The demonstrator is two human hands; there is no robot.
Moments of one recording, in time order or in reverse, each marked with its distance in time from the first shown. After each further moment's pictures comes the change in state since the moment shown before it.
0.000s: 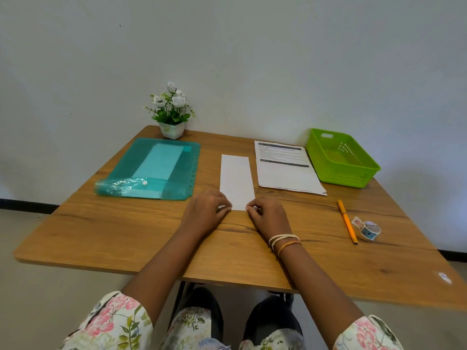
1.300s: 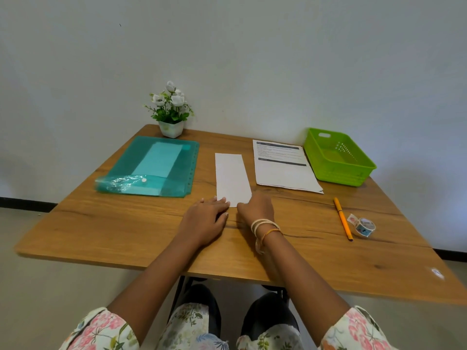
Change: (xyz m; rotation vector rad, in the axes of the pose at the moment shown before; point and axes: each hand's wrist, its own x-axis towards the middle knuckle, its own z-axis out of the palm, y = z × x) left_hand -0.027 0.016 -0.002 0.014 -0.163 -0.112; right_hand 0.012 -0.055 -0.007 0.075 -0.168 0.507
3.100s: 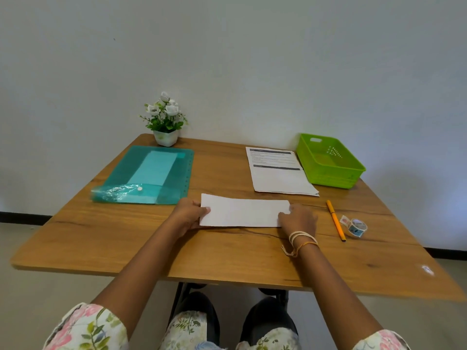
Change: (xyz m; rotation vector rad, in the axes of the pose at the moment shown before) left_hand 0.031 -0.013 -0.028 -0.995 -0.154 -0.741; right_hand 0.024 0.095 -0.045 -0.140 0.216 0.197
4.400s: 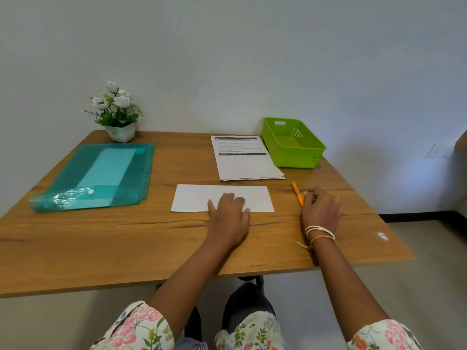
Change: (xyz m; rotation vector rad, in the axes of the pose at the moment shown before) left_hand -0.036 -0.018 0.160 0.859 0.081 0.765; right_hand 0.024 0.105 -0.052 0.080 0.517 0.027
